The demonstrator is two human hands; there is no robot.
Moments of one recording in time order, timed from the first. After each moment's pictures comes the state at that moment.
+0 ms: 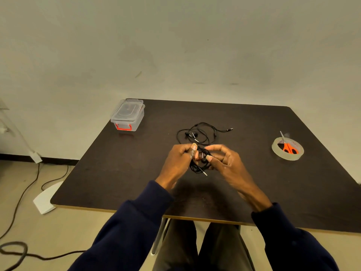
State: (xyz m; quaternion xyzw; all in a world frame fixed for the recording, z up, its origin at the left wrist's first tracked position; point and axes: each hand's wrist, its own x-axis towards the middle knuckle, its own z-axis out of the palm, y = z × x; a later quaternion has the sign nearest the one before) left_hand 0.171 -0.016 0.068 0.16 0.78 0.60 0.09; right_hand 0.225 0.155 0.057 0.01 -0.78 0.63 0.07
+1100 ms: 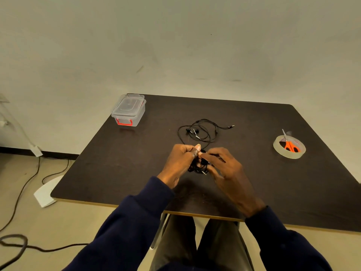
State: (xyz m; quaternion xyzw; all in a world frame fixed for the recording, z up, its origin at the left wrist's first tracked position) left_hand 0.170 -0.011 0.056 0.08 0.75 0.64 0.15; right_hand 0.239 0.153 0.029 0.19 -0.91 0.20 0.32
